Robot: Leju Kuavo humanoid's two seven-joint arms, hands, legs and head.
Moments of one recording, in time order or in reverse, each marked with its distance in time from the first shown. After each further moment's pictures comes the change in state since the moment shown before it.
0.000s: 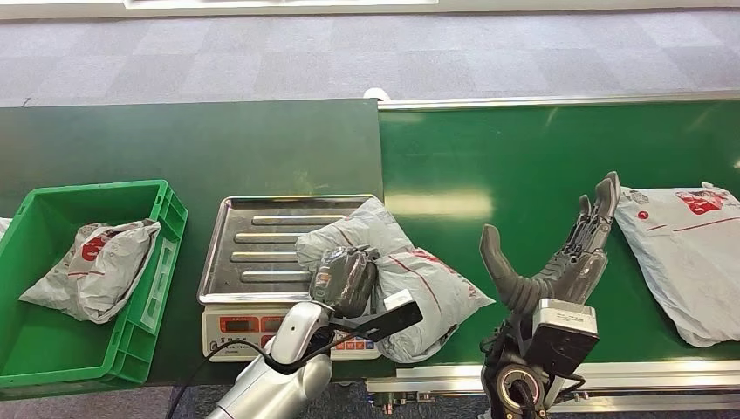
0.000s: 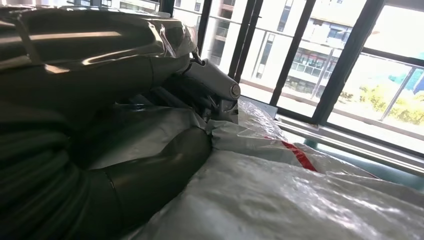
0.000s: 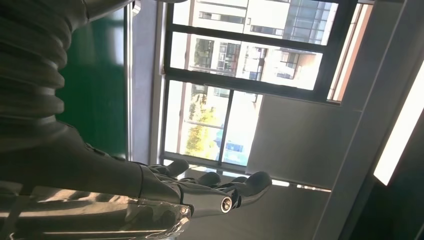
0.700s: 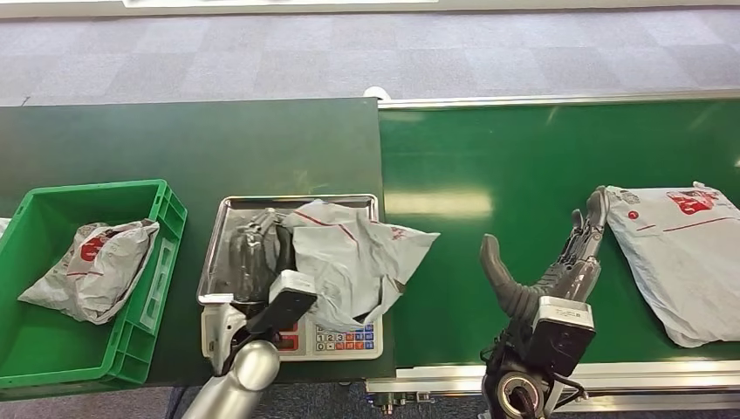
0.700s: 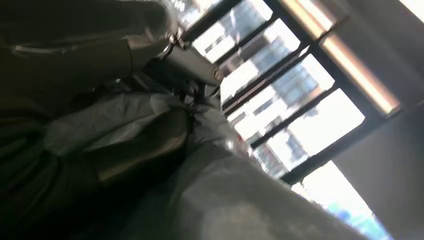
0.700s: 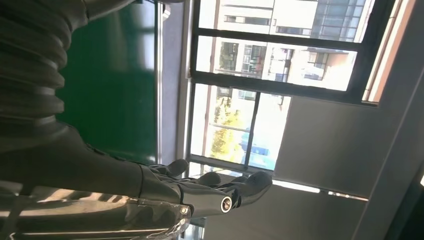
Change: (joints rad) left arm 0.181 0.036 0.254 -0.428 0.367 0.253 -0.452; right arm 0.040 -0.002 -0.025 0.031 -0.027 0.020 0.029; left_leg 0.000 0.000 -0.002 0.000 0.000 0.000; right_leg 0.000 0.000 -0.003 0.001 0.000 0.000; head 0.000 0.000
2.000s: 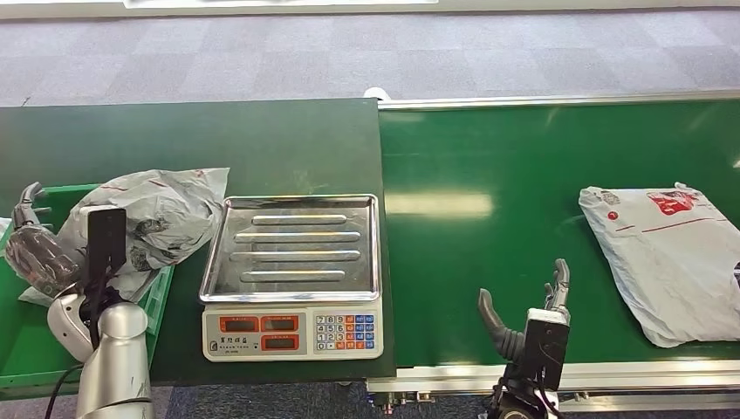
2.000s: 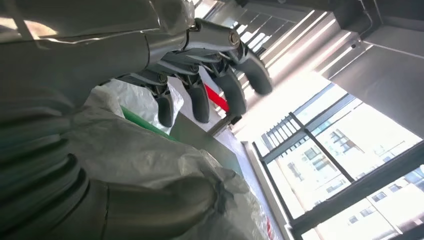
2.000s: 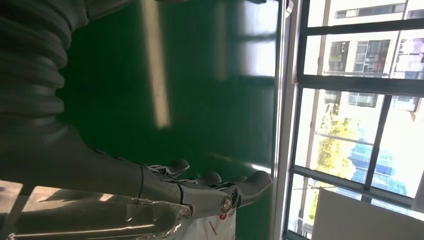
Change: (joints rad) left arm -0.133 0.040 0.766 -0.020 -0.216 0.004 0.188; right arm 0.131 0.010 -0.120 0.195 -0.079 0.045 0.089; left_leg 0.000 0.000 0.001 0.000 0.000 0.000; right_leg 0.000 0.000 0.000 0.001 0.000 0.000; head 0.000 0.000
